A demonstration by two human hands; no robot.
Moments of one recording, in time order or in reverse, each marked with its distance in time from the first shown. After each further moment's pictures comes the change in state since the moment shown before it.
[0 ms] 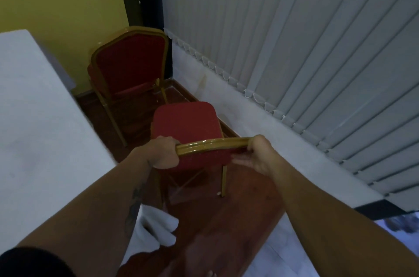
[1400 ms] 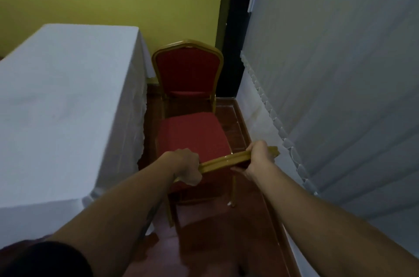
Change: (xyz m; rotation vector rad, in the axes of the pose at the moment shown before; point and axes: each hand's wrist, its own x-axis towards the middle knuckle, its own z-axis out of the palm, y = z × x) left_hand 0.083 0.182 0.004 0.005 -0.013 -0.472; right_hand 0.104 -0.143 -0.017 -0.175 -0.102 0.064
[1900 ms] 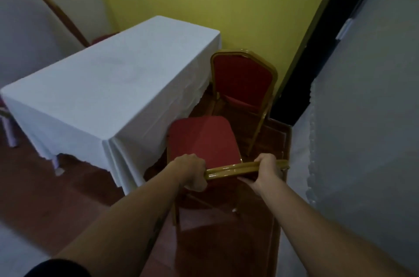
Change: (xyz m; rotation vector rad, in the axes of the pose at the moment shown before) left_hand 0.015 0.113 0.014 -0.305 0.173 -0.383; right_hand 0.089 -0.066 -0.032 -0.289 -0.323 0.012
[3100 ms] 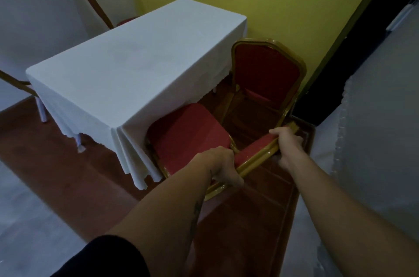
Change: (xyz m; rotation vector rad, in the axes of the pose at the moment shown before) left_hand 0.049 0.037 -0.030 -0.351 -0.118 -0.063; right_hand 0.075 -0.075 0.034 -0.301 -0.199 -0.179
